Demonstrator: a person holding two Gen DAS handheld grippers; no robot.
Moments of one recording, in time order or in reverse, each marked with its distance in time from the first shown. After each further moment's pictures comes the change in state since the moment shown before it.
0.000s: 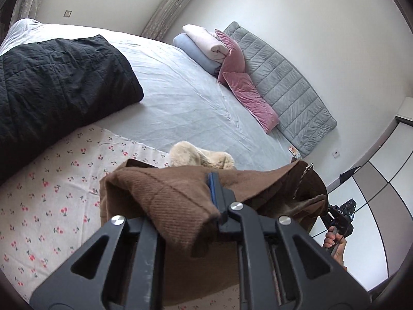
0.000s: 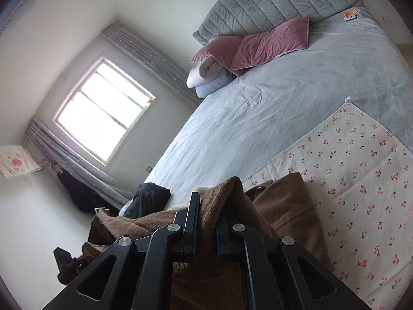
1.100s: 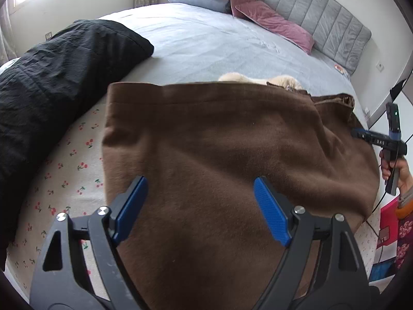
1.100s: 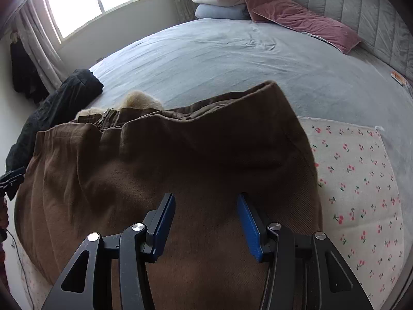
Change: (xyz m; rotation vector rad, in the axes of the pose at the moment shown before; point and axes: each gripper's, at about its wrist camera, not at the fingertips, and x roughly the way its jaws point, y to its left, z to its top) left arm 0.128 0.017 -0.041 0.361 0.282 0.290; right arm 0.182 0.018 -0.063 -0.540 0.401 -0.398
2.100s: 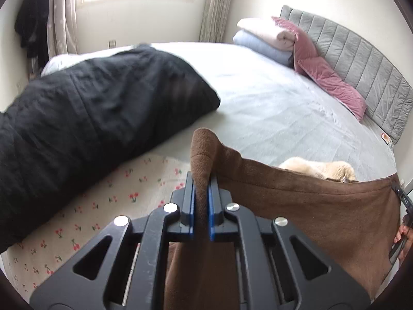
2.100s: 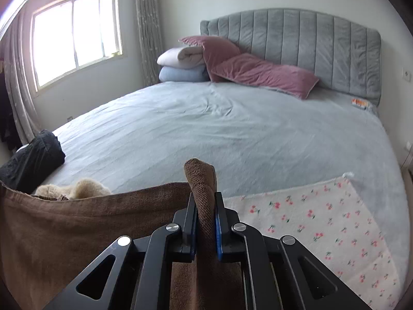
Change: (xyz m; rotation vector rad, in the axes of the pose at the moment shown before) left arm -0.018 0.035 0.047 -0.238 -0.318 0.264; right arm -0.024 -0.035 0.034 0.096 -0.428 -0.232
